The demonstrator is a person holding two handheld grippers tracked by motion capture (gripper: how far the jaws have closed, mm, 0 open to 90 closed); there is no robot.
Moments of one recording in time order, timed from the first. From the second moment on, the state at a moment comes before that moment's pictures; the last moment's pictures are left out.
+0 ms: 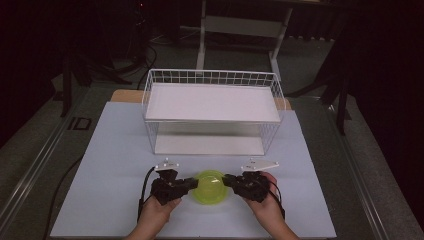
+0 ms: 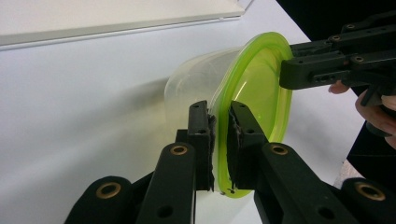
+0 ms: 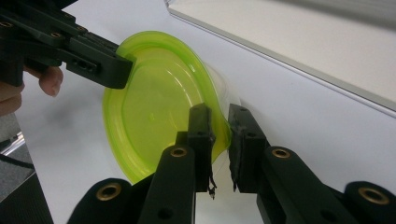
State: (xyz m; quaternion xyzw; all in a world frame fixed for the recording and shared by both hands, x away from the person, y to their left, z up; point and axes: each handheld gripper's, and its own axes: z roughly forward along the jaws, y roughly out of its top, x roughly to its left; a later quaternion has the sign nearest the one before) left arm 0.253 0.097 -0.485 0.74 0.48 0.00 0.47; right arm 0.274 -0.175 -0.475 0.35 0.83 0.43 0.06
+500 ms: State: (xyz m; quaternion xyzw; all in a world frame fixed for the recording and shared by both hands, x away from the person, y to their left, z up) left arm 0.255 0.101 -0.431 0.74 0.45 0.03 0.50; right arm 0.277 -0.174 -0.420 0.33 0.82 0.46 0.09
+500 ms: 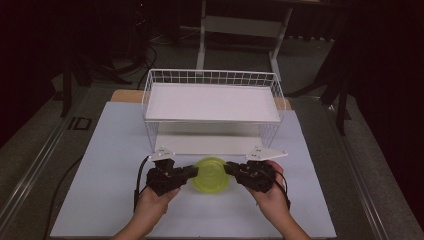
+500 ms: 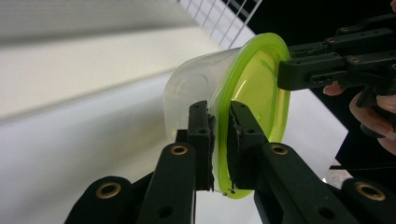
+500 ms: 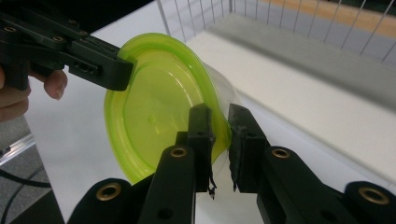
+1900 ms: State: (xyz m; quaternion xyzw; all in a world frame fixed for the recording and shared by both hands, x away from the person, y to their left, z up) left arm 0.352 0.109 -0.313 0.70 0.45 0.09 0.54; right arm 0.378 -0.163 -0.286 0.35 0.80 0.47 0.12
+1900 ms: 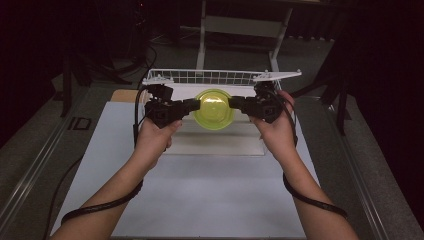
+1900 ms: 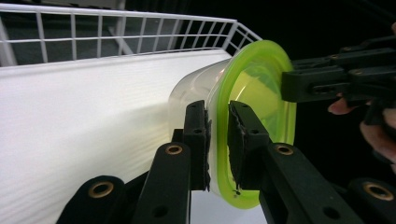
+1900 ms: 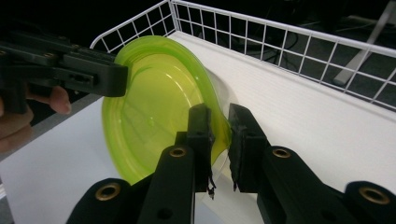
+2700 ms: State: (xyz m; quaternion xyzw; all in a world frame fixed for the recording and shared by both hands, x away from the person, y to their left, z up) left arm 0.382 0.104 -0.319 0.69 0.50 0.06 0.52; right arm 0.436 -0.158 -0.280 0.41 0.79 0.45 0.09
